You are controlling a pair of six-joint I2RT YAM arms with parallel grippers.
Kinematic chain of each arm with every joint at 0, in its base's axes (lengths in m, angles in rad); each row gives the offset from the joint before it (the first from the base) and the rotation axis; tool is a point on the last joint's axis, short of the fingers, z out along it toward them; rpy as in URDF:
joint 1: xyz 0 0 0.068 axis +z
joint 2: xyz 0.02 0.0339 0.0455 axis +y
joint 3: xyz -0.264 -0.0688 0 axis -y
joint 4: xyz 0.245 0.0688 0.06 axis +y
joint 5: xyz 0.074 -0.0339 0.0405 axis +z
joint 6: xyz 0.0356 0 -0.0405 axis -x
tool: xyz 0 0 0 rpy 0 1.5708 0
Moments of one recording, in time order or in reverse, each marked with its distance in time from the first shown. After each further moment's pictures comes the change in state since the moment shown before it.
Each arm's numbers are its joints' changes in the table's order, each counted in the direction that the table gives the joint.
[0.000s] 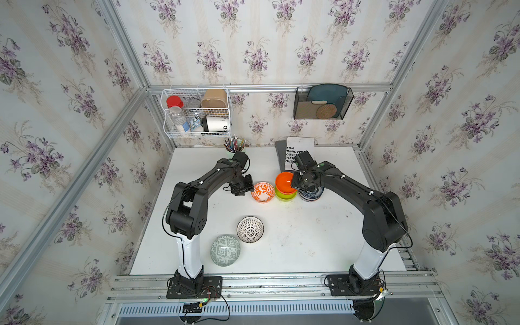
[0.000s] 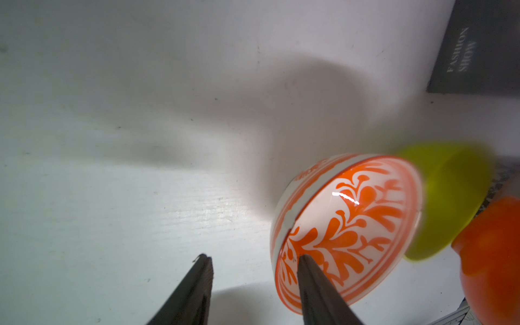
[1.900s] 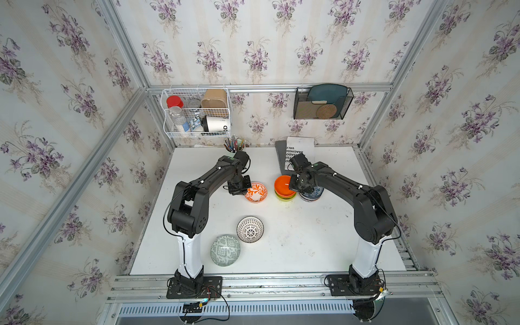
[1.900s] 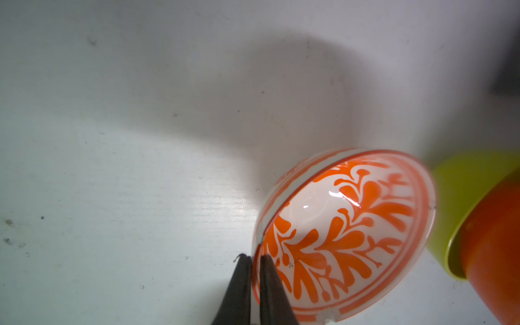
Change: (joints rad) left arm -0.005 0.006 0.041 0.114 0.103 0.004; right arm 0.002 0.103 0.027 0.001 -0.011 0.000
